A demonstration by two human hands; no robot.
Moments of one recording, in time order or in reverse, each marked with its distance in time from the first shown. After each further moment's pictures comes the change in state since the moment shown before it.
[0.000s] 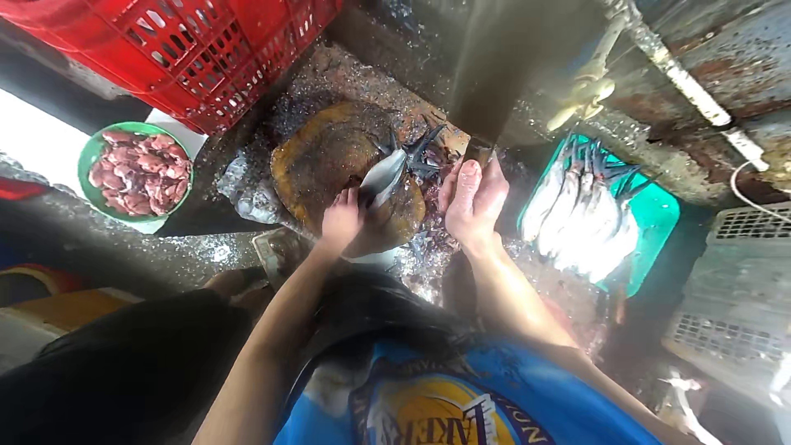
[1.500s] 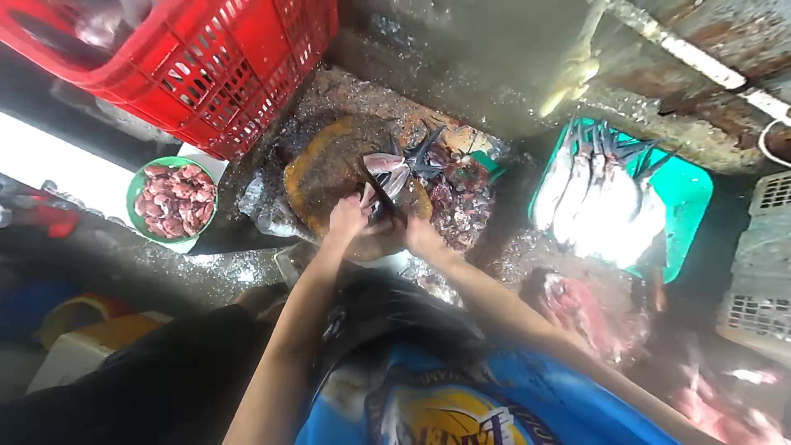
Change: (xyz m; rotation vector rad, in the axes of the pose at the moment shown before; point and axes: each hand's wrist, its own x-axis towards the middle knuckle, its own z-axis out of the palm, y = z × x) left_hand 0.018 0.008 -0.030 0.046 -0.331 -0.200; right_hand -0.096 0.072 0.063 -0.641 -0.791 0.681
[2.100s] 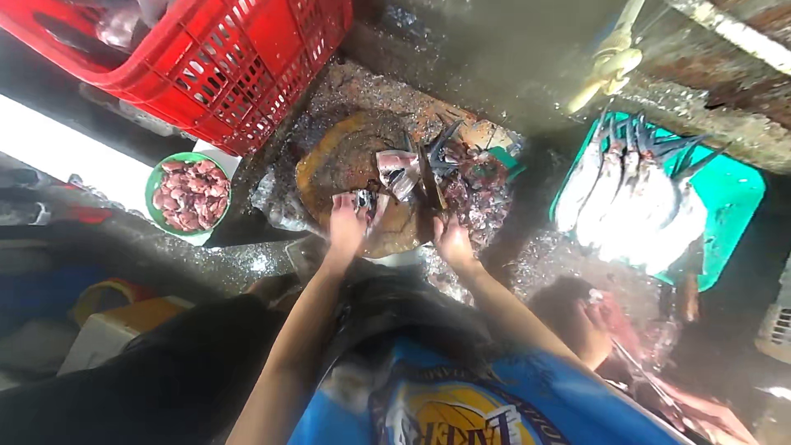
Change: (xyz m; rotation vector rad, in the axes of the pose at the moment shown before) left_hand -0.033 -0.026 0.011 -0.172 0.399 0.008; right_hand 0.007 0.060 0.021 0.127 0.211 0.116
